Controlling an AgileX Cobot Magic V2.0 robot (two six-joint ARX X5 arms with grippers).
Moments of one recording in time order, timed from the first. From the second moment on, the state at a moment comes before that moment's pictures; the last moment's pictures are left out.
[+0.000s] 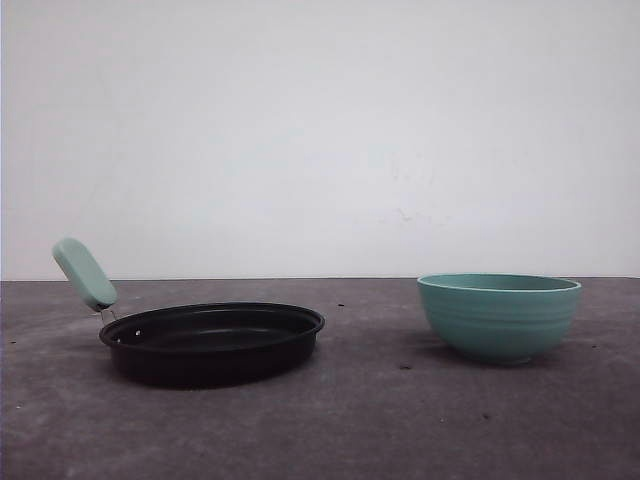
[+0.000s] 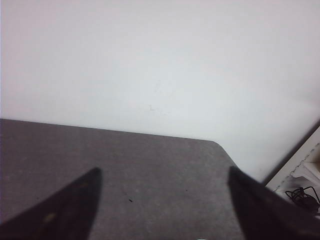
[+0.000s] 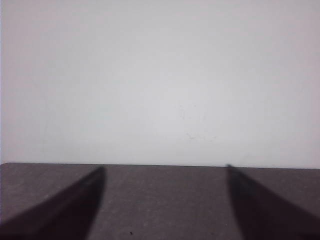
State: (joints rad) left arm -0.08 0.84 1.41 -0.65 0.39 -0.37; right arm 0.05 0.65 1.23 -0.55 -0.21 0.18
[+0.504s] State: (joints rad) left arm -0.10 0.86 1.34 -0.64 0.39 -0.36; right arm 0.05 0.65 1.23 -0.55 -0.21 0.18
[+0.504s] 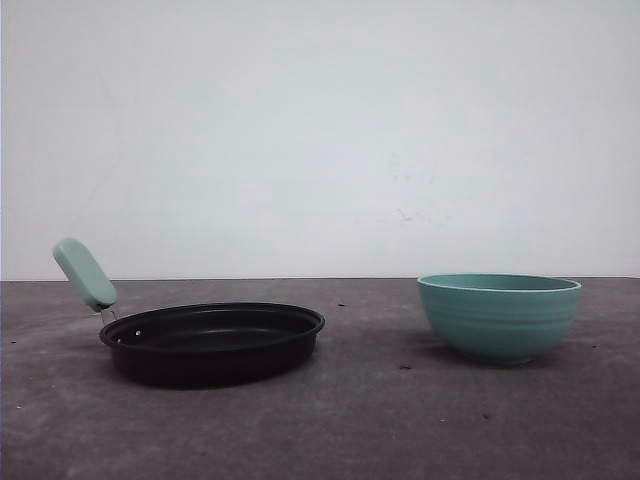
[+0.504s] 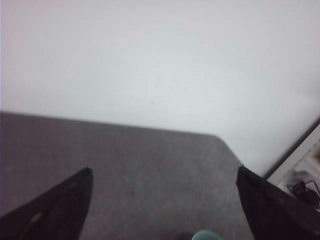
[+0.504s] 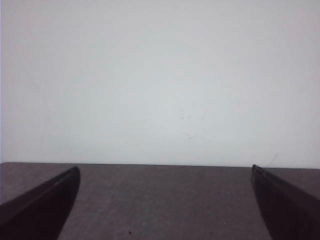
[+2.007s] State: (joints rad) left arm -0.21 1.43 0.50 0.29 0.34 -0.80; right arm 0.07 0.70 1.23 -0.80 -0.13 0.14
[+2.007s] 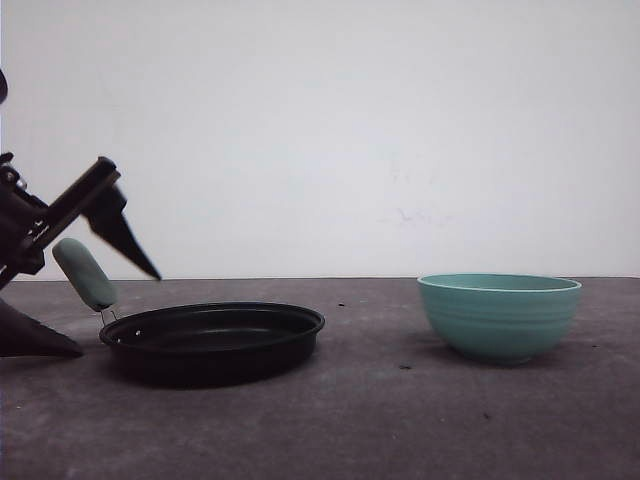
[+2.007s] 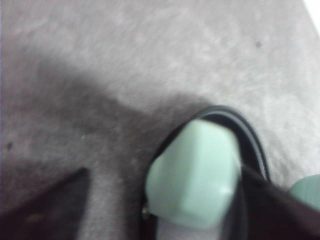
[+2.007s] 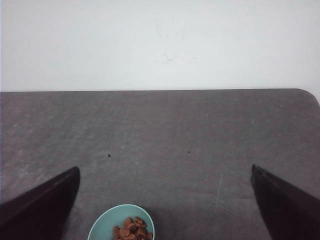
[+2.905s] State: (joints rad) left arm -0.25 1.25 0.50 0.36 0.44 -0.80; right arm 0.07 0.86 1.22 -0.99 -0.13 0.16
